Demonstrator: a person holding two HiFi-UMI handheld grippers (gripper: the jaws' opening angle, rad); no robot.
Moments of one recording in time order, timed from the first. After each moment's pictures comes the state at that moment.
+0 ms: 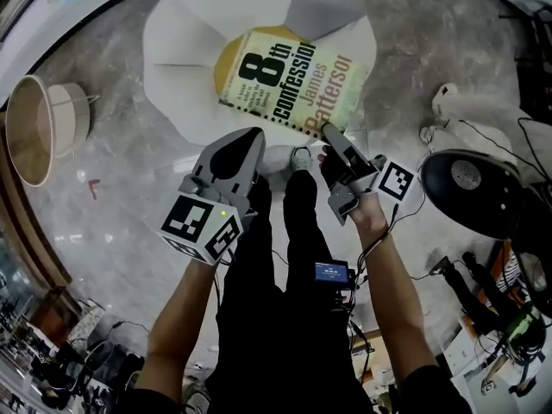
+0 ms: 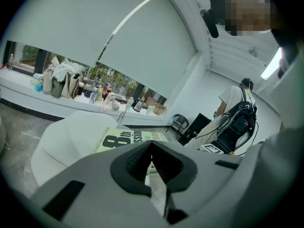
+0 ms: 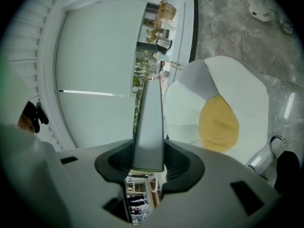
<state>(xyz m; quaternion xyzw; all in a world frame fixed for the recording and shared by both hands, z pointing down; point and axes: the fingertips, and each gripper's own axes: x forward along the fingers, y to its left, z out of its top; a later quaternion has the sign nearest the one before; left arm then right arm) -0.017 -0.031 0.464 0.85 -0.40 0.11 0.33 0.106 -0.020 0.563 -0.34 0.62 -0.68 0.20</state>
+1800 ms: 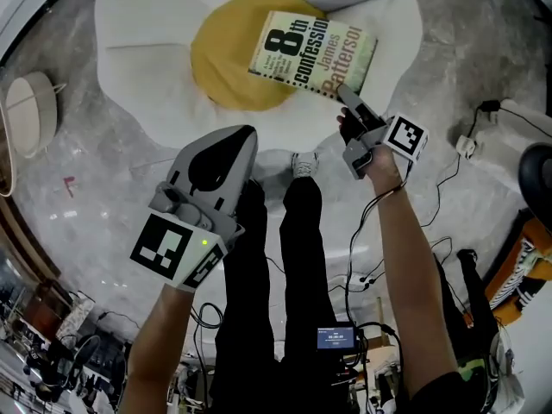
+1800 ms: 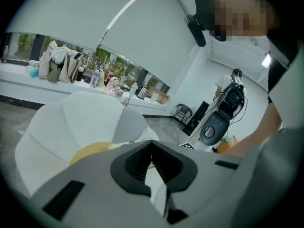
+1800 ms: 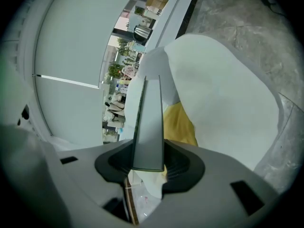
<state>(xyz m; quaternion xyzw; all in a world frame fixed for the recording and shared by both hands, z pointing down) -0.080 0.023 0.331 0.87 -0.38 0.09 0.30 0.101 -0.023 0.529 -0.41 0.65 -0.63 0.09</state>
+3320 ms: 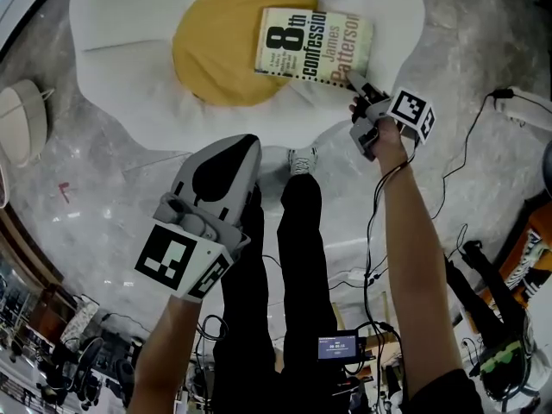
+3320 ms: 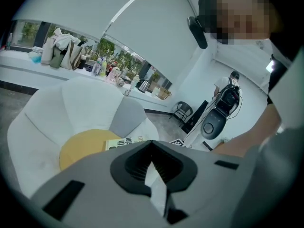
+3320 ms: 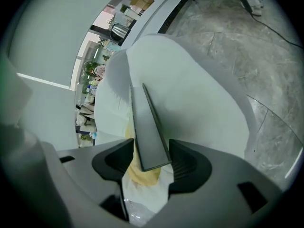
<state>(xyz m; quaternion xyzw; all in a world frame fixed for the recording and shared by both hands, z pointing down) -0.085 0.047 0.330 0.86 -0.38 0.09 0.33 0.135 -0.028 0.572 -0.49 0.57 -0.65 0.02</state>
